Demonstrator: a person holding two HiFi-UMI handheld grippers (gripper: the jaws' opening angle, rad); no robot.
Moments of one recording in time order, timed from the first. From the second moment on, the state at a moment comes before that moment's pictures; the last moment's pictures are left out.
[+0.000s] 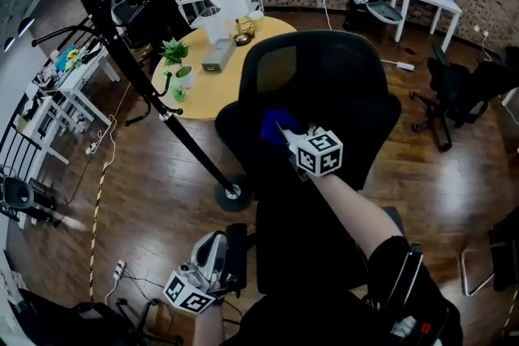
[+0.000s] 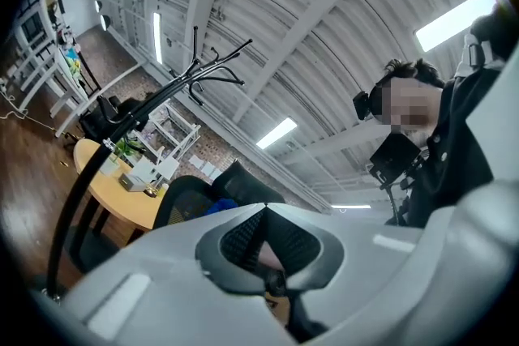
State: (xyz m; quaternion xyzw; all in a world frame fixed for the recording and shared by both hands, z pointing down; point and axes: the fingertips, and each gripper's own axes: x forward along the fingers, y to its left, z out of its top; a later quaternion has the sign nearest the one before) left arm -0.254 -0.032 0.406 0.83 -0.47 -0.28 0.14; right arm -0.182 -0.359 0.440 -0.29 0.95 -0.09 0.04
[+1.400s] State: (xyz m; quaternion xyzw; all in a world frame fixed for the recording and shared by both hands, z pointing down) left arm -0.265 0.014 0.421 0.79 -0.53 -0.28 0.16; right arm -0.279 -0.287 0.493 -0.17 0.98 -0.11 0.00
